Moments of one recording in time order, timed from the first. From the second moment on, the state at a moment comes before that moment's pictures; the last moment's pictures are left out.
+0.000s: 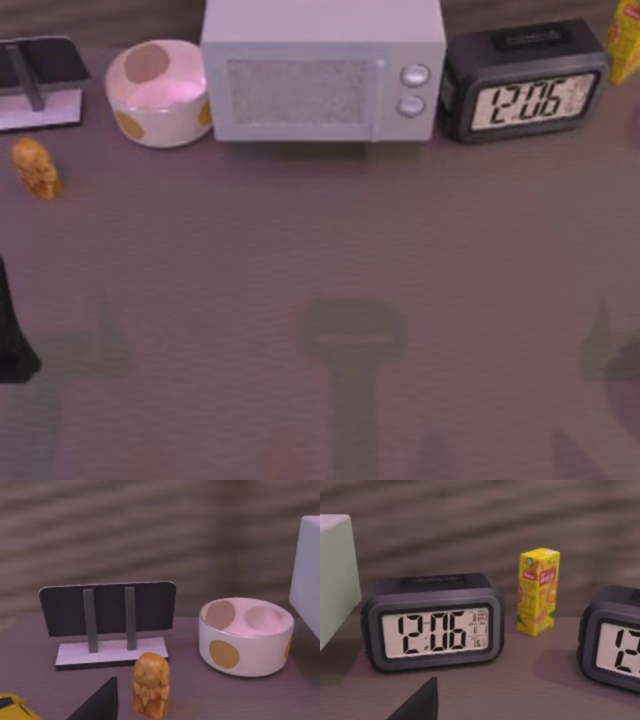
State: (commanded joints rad) left arm 0.00 0.00 0.00 0.00 0.00 0.00; right arm 0.00 0.00 0.00 0.00 0.00 0.00
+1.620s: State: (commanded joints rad) left arm -0.79 1.96 1.45 -0.06 -0.70 -0.42; right arm 0.00 0.00 0.00 0.00 0.00 0.00
